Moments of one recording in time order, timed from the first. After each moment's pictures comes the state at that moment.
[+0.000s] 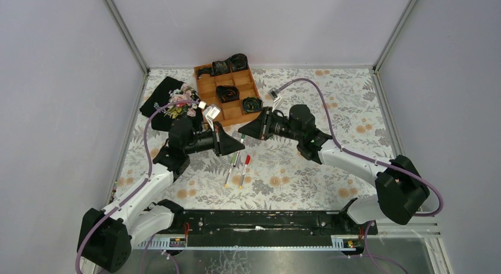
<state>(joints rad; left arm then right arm) -0.40 0.99 0.58 0.21 0.79 -0.58 0.73 1.41 0.86 0.44 -0.49 0.80</state>
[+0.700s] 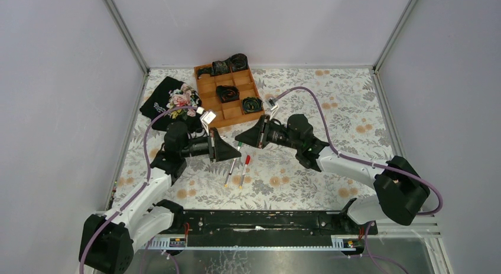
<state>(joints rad) -0.33 0.94 0.51 0.21 0.94 -0.66 0.81 1.41 0.76 0.56 -0.44 0.84</state>
